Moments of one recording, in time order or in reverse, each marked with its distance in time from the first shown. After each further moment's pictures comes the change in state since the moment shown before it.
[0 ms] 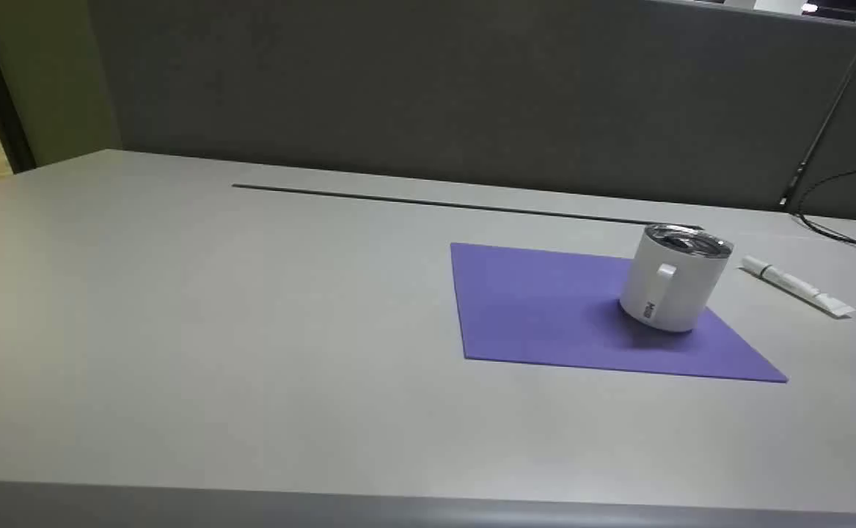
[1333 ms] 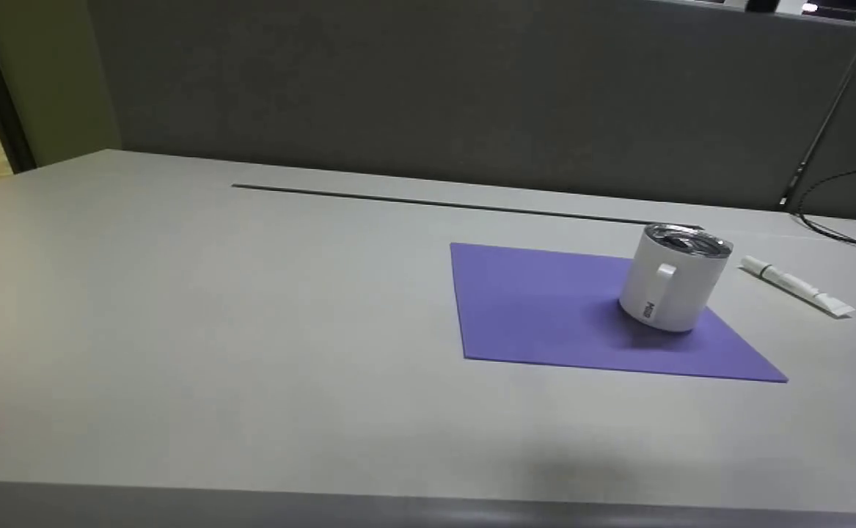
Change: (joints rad) arm -0.179 0.248 -0.375 0.037 -0.210 0.380 -0.427
